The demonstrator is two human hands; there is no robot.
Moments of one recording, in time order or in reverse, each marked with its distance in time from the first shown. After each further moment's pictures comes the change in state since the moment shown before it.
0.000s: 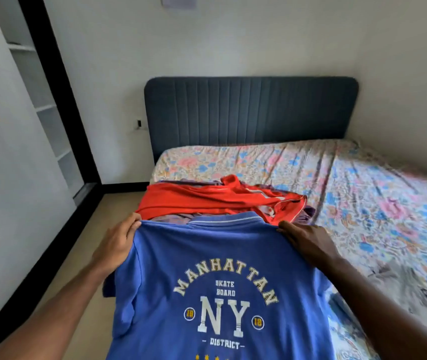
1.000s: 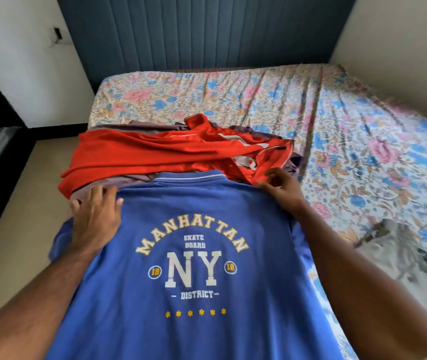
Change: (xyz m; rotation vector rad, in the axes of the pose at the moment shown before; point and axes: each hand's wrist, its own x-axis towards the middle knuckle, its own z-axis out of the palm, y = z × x) left_hand 0.056 -0.057 0.166 0.617 -0.074 -0.030; right_hand 0.021 0.080 0.144 0.631 -0.206 0.833
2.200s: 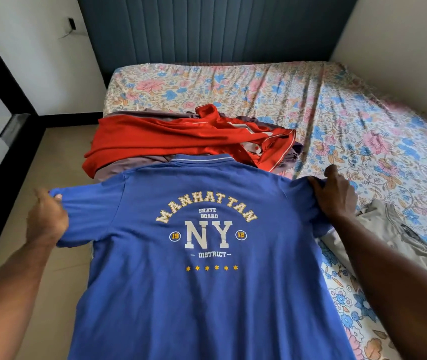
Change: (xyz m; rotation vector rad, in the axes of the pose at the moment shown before) left_hand -0.053 -0.121 -0.042 -0.448 -0.141 -0.723; right_hand -0.086 0.007 -0.070 -0.605 0.316 0.197
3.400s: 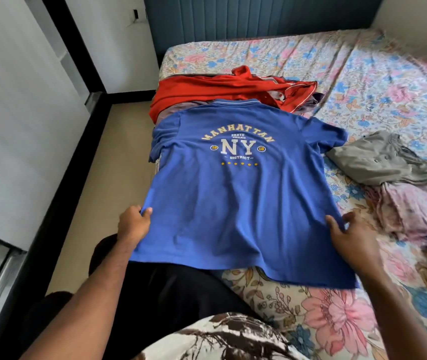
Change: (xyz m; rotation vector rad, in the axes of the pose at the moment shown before) left_hand -0.299 -0.134 -0.085 0.016 -0.262 0.019; right_hand -0.373 0.079 -0.119 0.245 -0.278 0.120
